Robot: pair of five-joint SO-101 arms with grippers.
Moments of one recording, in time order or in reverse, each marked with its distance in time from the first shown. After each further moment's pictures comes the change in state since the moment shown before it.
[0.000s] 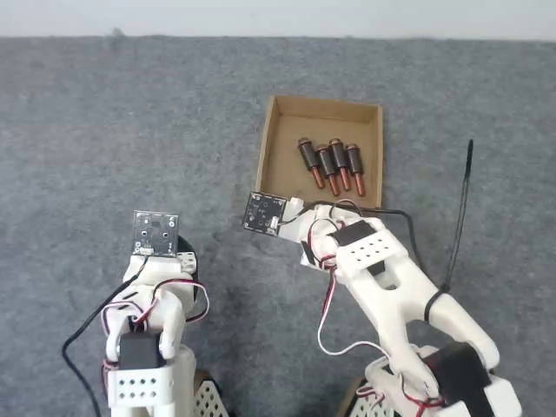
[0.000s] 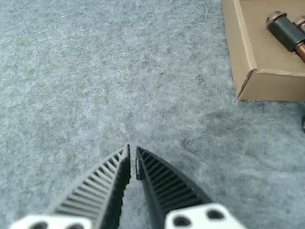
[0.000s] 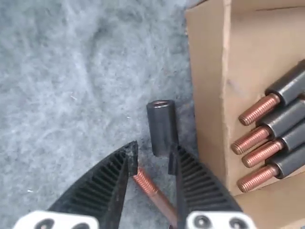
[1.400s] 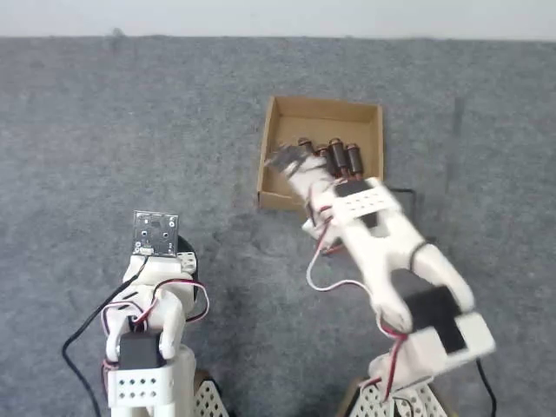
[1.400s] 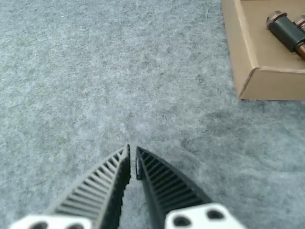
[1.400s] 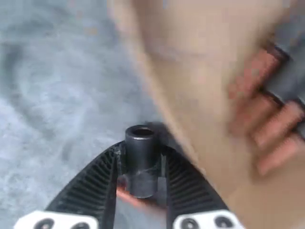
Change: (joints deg) left arm 0.0 0.0 0.0 0.0 0.0; right arm 7.8 18.1 -20.7 10.2 -21.9
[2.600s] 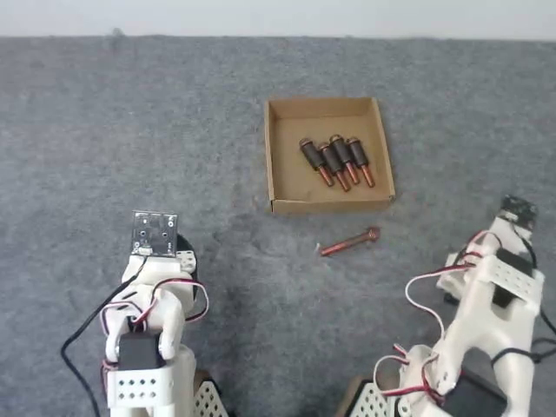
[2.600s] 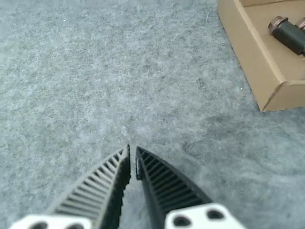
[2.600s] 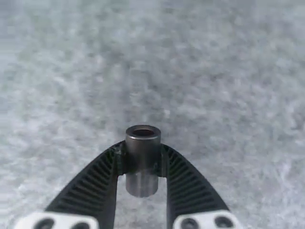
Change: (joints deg) left arm 0.7 0.0 0.0 -1.2 0.1; right arm 50.8 -27.3 29.4 5.1 -24.2
